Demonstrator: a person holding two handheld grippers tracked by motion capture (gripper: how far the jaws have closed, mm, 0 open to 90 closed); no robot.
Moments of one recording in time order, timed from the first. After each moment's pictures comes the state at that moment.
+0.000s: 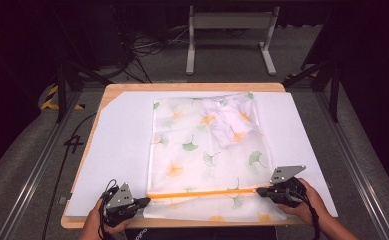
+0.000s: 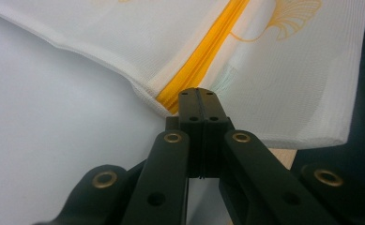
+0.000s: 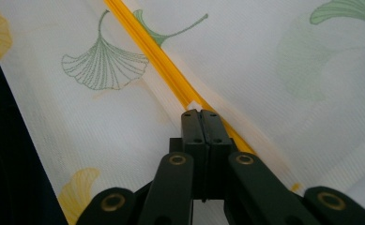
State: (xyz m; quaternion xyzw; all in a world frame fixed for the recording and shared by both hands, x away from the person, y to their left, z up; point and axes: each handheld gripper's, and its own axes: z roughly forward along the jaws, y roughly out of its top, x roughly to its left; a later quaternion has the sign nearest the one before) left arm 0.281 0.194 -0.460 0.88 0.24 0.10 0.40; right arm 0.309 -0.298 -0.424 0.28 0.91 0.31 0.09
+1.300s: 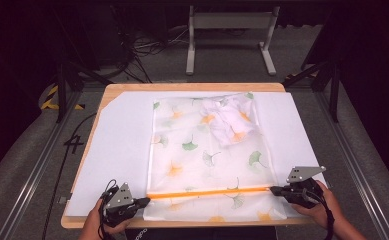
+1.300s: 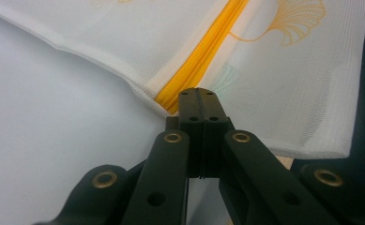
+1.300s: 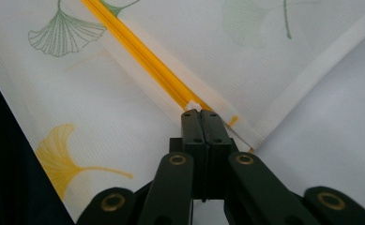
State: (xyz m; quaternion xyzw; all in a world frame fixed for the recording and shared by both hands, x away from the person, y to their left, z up) left arm 0.281 0.195 -0.460 0.88 0.24 0.10 0.40; right arm 0.302 -0.336 -0.421 0.32 0.89 0.31 0.10
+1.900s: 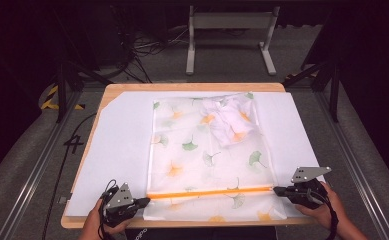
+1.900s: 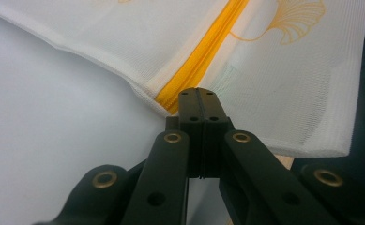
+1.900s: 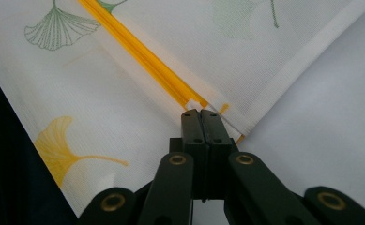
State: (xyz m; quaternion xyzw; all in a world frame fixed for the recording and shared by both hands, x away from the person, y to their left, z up) left arm 0.281 0.195 -0.460 0.88 0.24 0.10 0.40; right arm 0.300 -0.345 -0.421 0.33 0.88 0.32 0.10
